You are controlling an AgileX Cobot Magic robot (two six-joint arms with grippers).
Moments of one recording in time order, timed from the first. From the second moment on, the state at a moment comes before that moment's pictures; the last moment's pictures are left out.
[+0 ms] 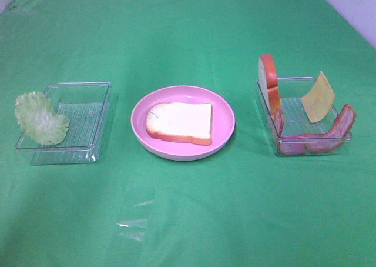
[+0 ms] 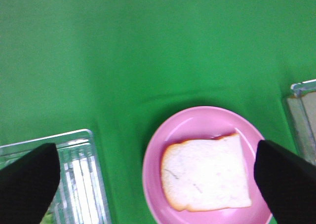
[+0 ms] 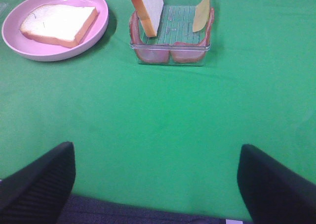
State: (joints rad) left arm -0.37 2.17 -2.33 -0.05 1.22 -0.25; right arm 0.05 -0.01 -0.45 0.08 1.11 0.00
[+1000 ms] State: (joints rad) left arm 0.00 1.94 -1.61 -0.05 1.21 -0.07; right arm 0.05 -0.01 -0.45 0.08 1.11 -0.01
